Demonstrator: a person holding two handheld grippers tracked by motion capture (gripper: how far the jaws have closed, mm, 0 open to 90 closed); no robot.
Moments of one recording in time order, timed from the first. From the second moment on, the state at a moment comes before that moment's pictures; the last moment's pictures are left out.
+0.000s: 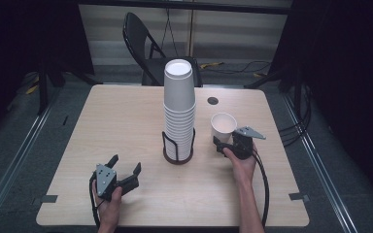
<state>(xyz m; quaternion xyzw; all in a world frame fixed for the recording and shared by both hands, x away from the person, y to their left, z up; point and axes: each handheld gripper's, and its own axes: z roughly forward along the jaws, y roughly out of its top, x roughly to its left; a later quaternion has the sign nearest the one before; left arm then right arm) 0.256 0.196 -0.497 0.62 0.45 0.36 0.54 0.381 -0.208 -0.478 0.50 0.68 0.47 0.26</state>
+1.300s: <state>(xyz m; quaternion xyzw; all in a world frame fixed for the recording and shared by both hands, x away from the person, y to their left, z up) 0.254 0.194 -0.497 0.62 0.46 0.37 0.53 0.285 -0.178 -0.474 0.46 0.65 0.54 0.27</state>
